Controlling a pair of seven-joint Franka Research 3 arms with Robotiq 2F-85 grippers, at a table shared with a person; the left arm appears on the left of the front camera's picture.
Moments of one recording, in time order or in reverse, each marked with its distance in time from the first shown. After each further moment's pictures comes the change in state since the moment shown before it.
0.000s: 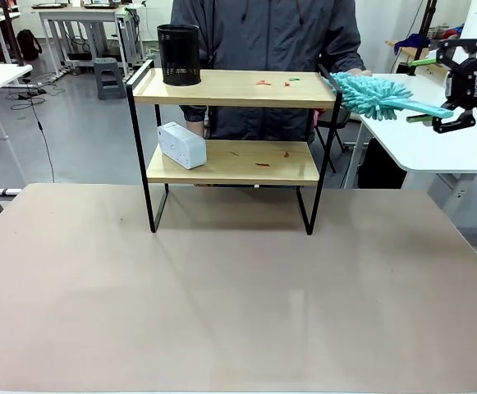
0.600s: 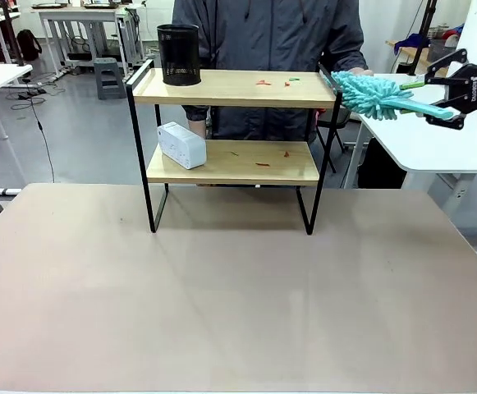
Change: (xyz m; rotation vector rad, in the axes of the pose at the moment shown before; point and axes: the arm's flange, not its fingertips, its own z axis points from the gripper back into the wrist) left arm 0.000 -0.001 0.000 -0.006 -0.003 0.001; right arm 0.013 -0.007 0.004 -0.018 -0.090 -0.011
